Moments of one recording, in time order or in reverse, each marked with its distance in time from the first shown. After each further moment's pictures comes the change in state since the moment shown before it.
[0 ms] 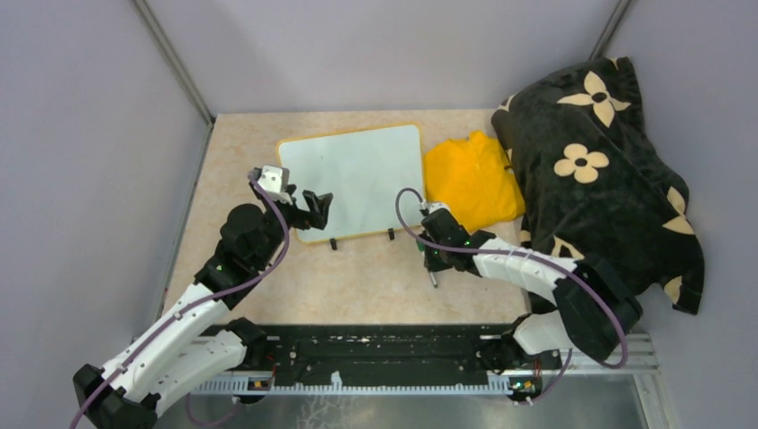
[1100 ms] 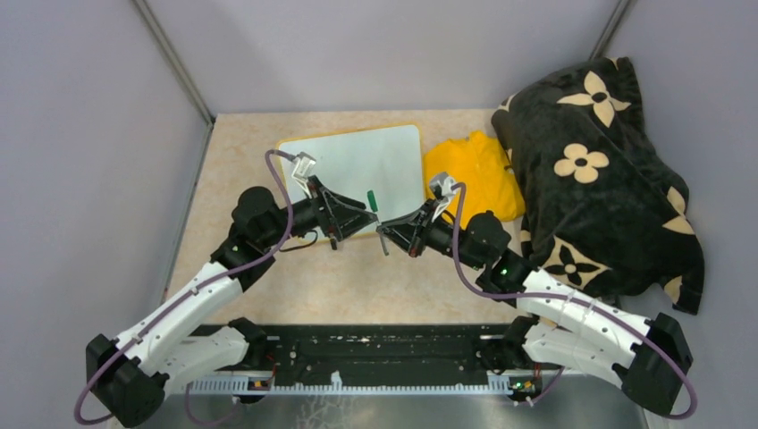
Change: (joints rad) left arm 0.000 0.153 0.077 0.176 0.716 -0.489; right arm 0.150 -0.494 -0.061 0.639 -0.307 0.022
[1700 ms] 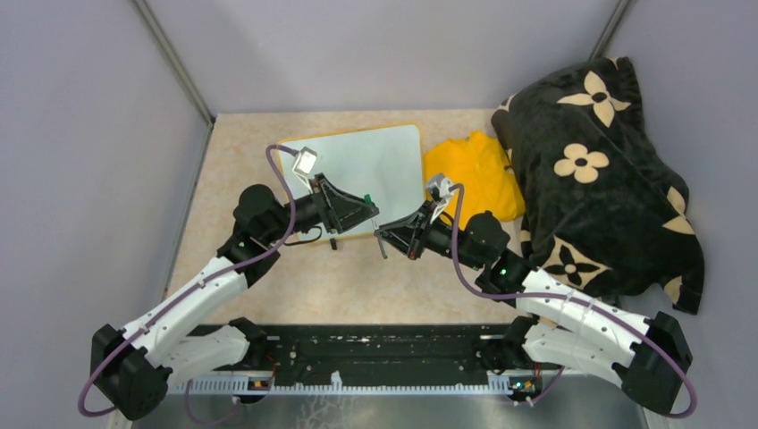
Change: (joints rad) left arm 0.000 0.074 0.000 0.148 0.084 -0.111; right arm 0.006 0.010 0.000 0.011 -0.040 0.006
